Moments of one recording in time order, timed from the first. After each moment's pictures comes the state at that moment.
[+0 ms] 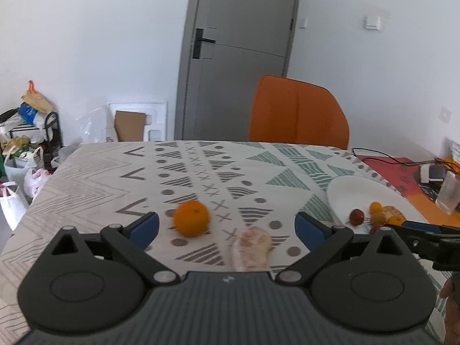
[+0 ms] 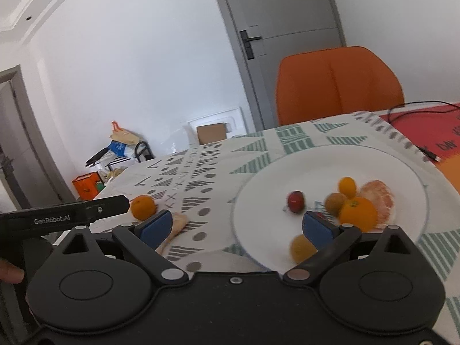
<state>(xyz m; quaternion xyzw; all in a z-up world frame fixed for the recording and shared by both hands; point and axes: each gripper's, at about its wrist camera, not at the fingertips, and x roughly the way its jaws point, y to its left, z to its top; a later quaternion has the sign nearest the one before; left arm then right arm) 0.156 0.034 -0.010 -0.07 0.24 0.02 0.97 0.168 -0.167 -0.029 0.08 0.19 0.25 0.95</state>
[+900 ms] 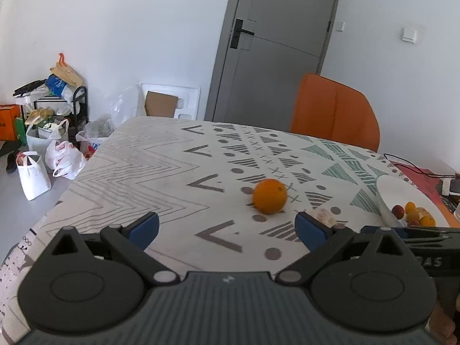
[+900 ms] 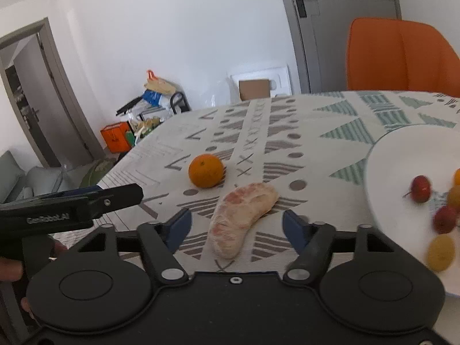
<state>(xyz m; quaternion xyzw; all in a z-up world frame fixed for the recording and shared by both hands) 0.132 0.107 -0.029 -0.12 0.26 0.07 0.96 0.187 -0.056 -0.038 0.02 0.27 0.32 0.91</state>
